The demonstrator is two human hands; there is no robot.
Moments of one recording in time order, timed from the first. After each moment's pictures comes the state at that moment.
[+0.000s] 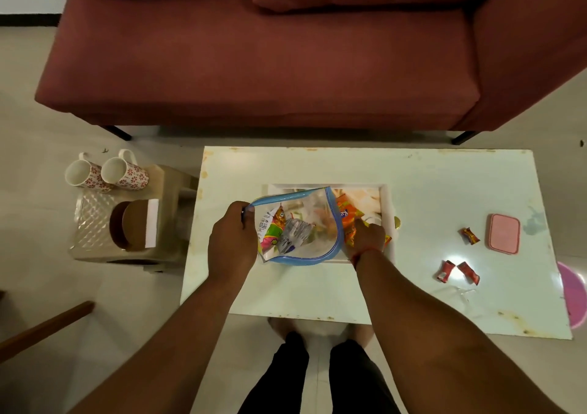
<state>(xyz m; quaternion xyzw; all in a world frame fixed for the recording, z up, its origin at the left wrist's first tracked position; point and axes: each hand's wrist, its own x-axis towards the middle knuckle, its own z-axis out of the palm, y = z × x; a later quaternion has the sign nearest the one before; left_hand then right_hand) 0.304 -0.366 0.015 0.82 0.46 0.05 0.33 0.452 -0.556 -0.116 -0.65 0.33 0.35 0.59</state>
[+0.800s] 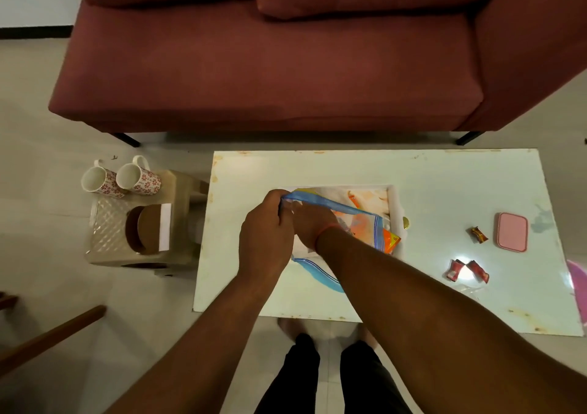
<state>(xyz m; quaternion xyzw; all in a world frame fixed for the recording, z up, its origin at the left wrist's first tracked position) 0.325 -0.387 0.057 0.86 0.39 0.09 0.33 0.423 -0.437 -0.047 -0.83 -0.50 0.26 0.01</state>
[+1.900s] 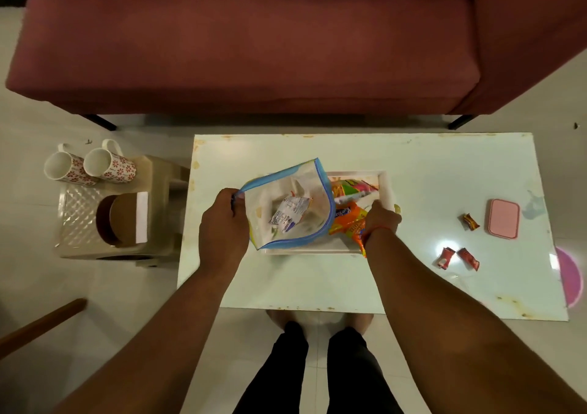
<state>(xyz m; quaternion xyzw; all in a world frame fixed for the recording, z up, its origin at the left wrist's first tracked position) 0.306 -0.350 0.005 0.80 0.47 0.06 0.36 0.473 -0.546 -0.088 -0.70 0.43 0.25 0.51</state>
